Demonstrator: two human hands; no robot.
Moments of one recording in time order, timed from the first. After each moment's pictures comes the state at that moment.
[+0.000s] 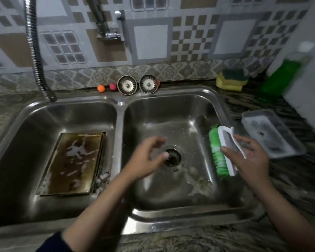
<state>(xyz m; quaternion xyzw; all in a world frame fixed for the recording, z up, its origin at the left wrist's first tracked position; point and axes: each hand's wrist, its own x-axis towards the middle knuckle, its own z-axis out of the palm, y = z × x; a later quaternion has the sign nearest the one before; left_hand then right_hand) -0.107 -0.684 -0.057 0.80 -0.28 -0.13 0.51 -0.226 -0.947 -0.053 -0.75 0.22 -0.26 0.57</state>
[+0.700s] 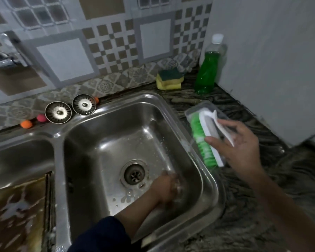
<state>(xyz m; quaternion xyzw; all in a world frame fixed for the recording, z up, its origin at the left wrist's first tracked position) -0.142 -0.844 -0.166 0.81 -0.46 -0.32 0.17 -0.256 -1.004 -0.008 -0.70 0.25 -0.37 0.57</state>
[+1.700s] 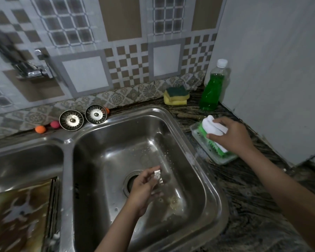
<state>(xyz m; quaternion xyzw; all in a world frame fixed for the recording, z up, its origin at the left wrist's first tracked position) -0.132 -0.793 -0.084 0.60 0.01 -0.39 0.70 -0.201 -1.083 -0.011 -0.90 0.29 -0.18 0.28</state>
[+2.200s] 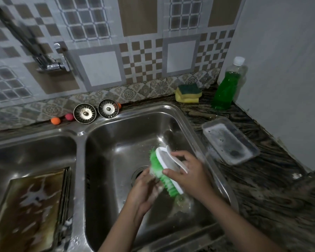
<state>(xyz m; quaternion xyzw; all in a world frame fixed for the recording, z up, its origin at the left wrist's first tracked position) -0.126 -0.778 -0.083 0.40 0.06 -0.43 0.81 -0.199 -0.913 -0.054 -0.79 0.19 -0.15 0.57</state>
